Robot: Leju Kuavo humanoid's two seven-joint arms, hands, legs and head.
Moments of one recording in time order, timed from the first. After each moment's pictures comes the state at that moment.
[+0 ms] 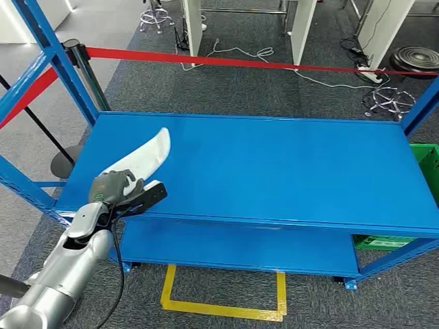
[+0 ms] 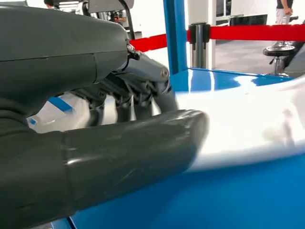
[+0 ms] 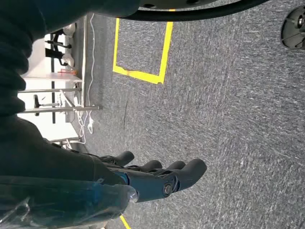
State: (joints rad) left arm -0.40 0.10 -0.42 -1.12 -1.13 0.06 0.22; right arm -0.08 0.20 -0.97 -0.21 1.30 -0.22 0.26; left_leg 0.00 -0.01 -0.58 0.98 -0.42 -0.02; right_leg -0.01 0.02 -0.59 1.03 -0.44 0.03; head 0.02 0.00
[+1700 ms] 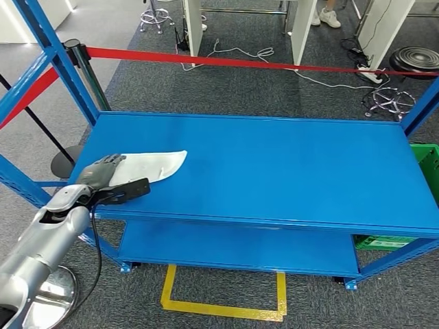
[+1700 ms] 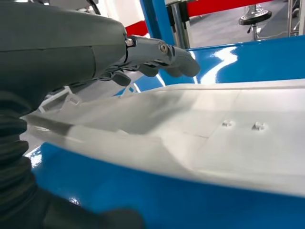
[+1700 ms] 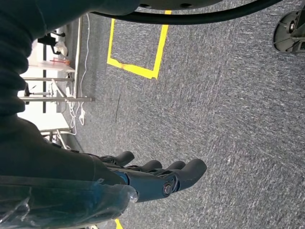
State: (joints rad) left arm -0.59 0.23 -0.51 -0.91 -1.00 -0.10 0.05; right arm -0.08 0.19 -0.97 -0.21 1.34 -0.21 0.22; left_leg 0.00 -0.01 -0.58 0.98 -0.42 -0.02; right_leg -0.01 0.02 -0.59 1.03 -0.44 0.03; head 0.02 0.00
